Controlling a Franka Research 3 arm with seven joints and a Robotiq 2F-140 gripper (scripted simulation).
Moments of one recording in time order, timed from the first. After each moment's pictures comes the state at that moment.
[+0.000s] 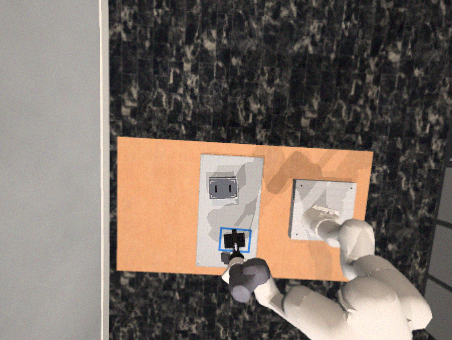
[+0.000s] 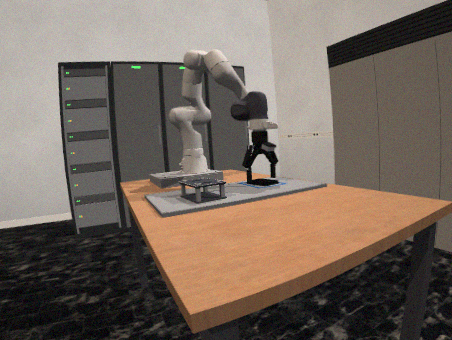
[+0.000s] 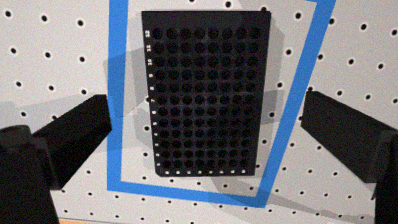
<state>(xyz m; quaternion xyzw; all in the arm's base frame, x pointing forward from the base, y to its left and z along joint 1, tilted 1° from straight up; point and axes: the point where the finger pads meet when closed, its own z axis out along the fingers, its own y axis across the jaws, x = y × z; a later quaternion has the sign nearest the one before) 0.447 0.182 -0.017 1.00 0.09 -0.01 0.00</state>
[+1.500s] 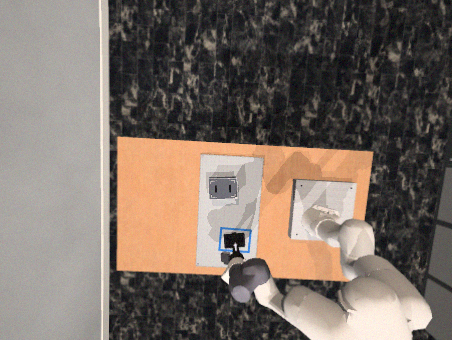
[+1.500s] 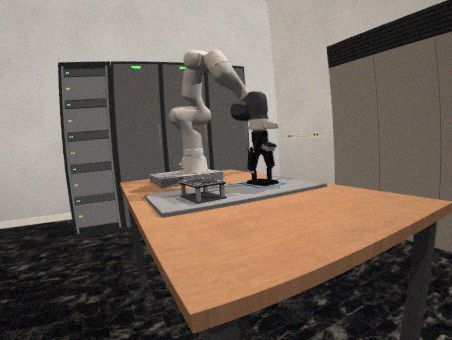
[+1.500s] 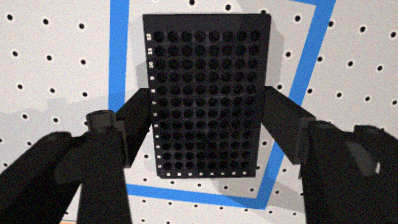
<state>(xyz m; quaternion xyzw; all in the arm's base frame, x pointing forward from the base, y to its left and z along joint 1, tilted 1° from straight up) 0.449 0.182 -0.017 1.00 0.09 -0.01 0.00</state>
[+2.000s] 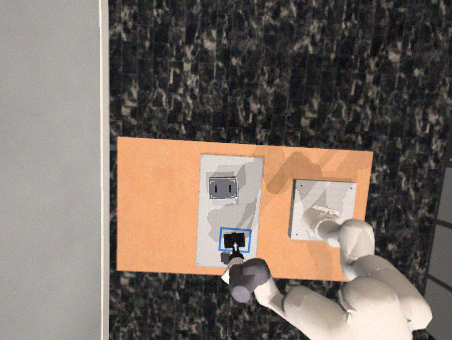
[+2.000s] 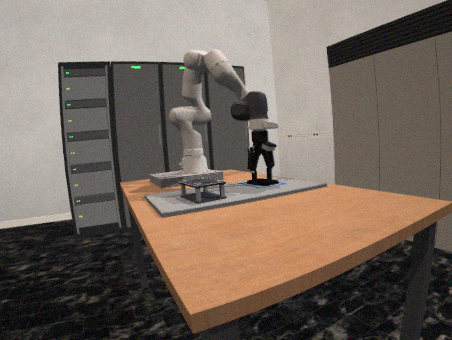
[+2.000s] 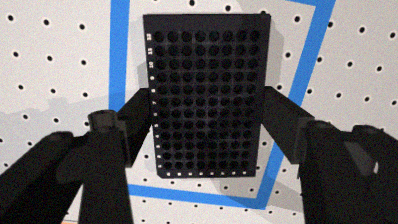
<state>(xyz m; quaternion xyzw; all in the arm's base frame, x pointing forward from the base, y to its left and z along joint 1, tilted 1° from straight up) 0.449 0.182 -0.017 1.00 0.09 -0.01 0.00</state>
